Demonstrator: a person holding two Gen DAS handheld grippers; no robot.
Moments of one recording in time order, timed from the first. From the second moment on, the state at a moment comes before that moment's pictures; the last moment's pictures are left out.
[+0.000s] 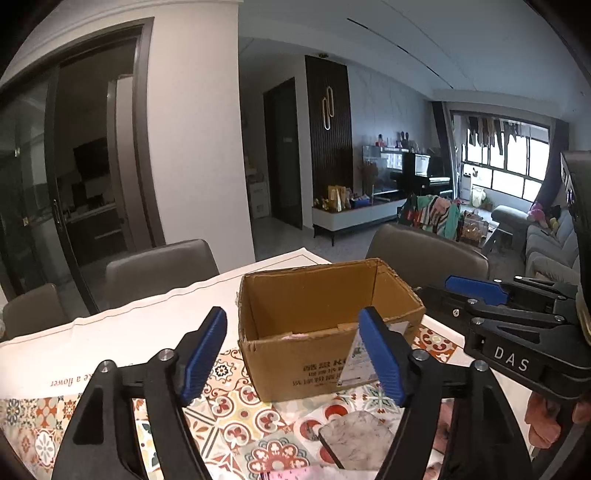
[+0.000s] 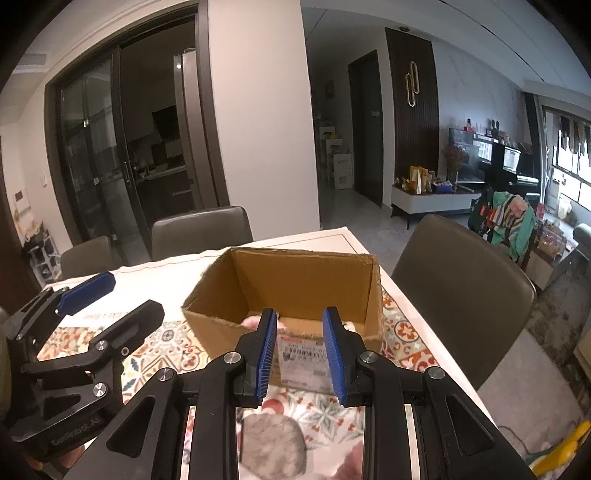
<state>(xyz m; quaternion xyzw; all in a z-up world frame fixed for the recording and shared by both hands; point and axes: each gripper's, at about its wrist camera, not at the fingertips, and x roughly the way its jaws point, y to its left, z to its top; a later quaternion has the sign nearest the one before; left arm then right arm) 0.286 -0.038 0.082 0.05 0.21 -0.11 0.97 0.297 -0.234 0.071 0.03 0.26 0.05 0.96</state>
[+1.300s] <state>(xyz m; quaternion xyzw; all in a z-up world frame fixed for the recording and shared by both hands) 0.163 -0.031 0.026 0.05 0.24 -0.10 0.97 0.164 -0.230 0.019 0.07 0.27 0.04 0.96</state>
